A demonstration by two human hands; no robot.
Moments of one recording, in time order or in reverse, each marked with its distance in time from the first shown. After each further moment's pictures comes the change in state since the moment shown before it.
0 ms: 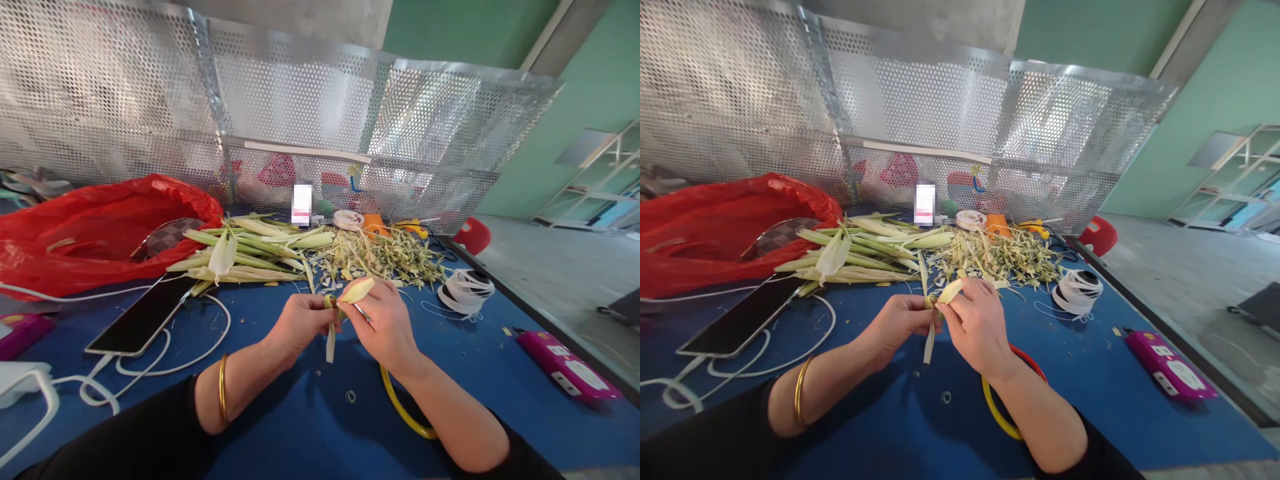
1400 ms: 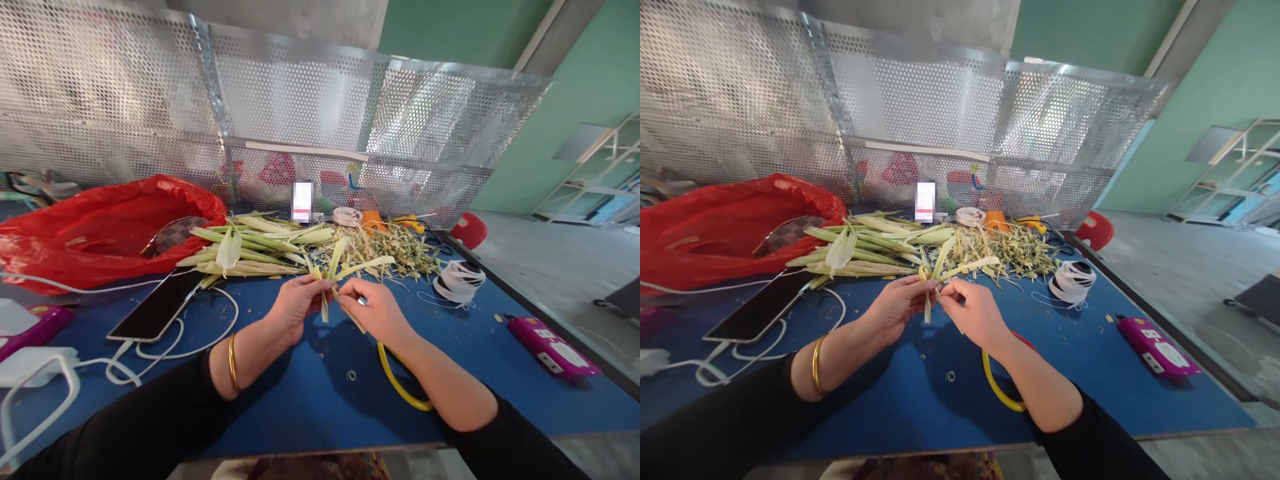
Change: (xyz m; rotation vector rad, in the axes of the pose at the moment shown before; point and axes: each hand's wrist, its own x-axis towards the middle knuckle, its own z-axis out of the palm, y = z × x) left_hand 0.003 0.004 -0.005 -0.311 0.075 0.023; right_hand 0.002 -0.004 -0.003 0.426 -0.299 0.396
